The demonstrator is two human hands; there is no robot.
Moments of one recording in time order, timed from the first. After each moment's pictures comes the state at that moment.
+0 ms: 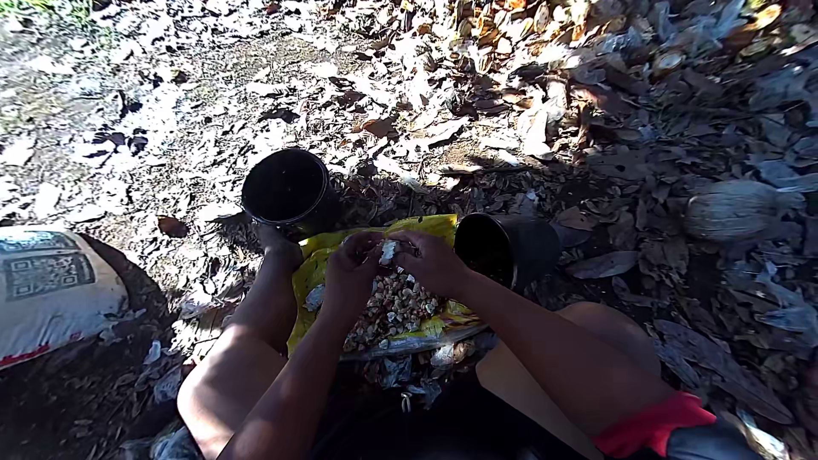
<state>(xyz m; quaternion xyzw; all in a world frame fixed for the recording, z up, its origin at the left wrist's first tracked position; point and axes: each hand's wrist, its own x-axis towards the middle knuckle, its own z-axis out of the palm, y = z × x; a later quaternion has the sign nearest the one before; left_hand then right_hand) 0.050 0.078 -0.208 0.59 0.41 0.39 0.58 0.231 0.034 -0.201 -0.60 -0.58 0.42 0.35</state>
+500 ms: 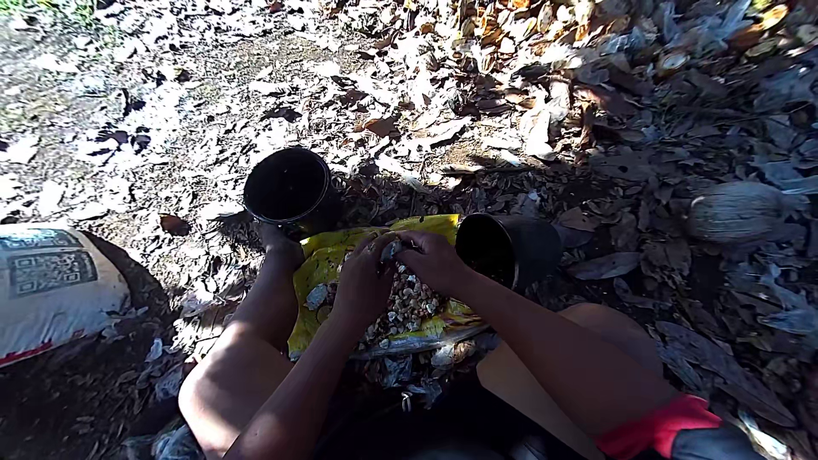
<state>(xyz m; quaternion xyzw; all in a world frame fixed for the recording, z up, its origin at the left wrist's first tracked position) 0.052 0.071 -0.206 0.83 0.42 0.25 0.27 0.228 0.035 -0.198 -0.58 -0.54 0.48 0.38</state>
